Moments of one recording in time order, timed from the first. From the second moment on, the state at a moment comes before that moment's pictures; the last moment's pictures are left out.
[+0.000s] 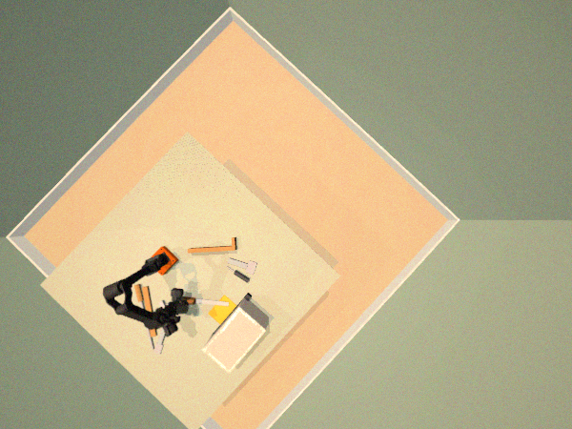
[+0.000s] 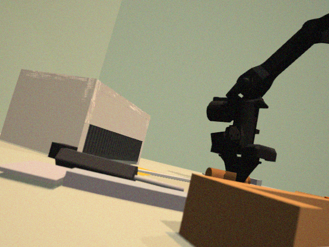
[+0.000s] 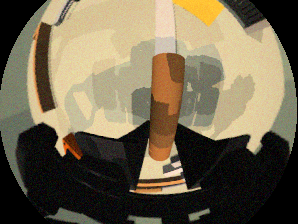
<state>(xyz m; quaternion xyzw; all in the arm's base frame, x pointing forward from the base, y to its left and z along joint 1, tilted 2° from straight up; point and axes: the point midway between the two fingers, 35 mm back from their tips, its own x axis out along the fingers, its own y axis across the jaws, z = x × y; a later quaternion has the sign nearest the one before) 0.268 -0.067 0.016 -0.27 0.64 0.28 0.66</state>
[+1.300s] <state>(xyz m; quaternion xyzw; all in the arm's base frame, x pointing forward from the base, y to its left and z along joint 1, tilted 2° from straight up) 0.268 -0.025 0.017 -0.27 0.64 0.28 0.66</state>
